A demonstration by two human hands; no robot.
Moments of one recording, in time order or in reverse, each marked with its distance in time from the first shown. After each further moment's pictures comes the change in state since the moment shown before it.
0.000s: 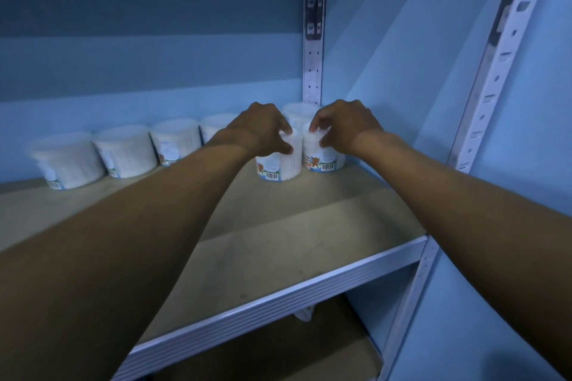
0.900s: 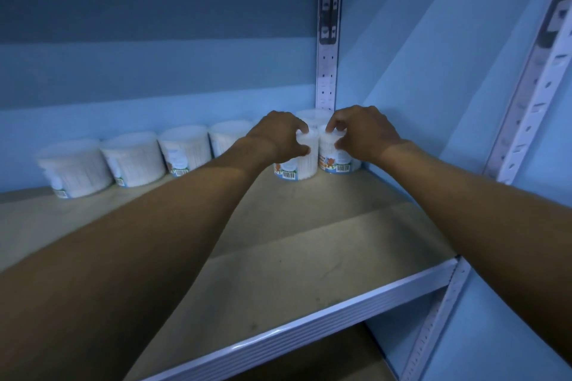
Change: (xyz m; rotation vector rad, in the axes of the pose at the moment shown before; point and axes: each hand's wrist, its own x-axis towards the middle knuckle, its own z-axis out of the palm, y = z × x) left_hand 0.033 -0.010 0.020 0.041 0.010 0.028; right_hand 0.025 0.021 0.017 0.002 0.056 -0.060
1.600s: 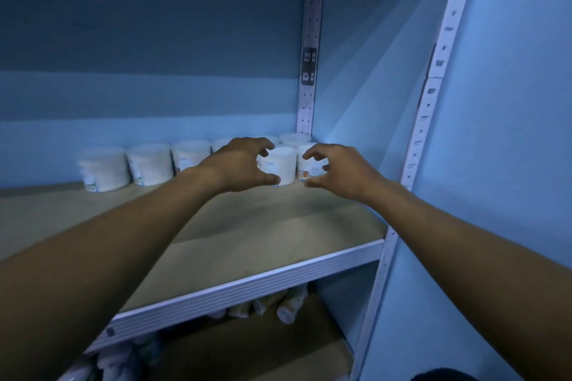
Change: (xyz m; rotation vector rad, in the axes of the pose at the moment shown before) left_hand -0.129 0.011 -0.071 -0.154 0.000 0.020; right_hand -0.113 -0.051 -0.072 0.152 -0.109 -0.054
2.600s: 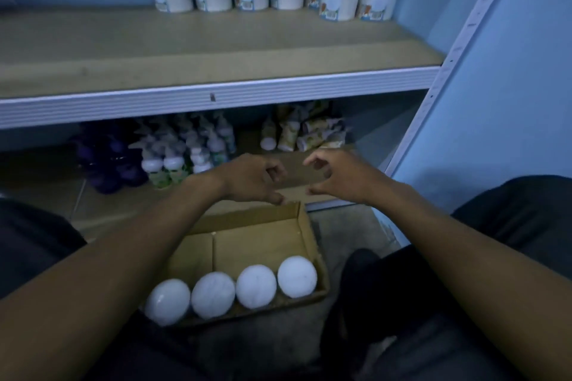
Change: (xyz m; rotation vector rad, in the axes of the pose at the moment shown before) left_hand -0.289 -0.031 0.121 -0.128 -0.594 -0.175; right_hand -0.249 -0.057 0.147 0.114 -0.522 0.028
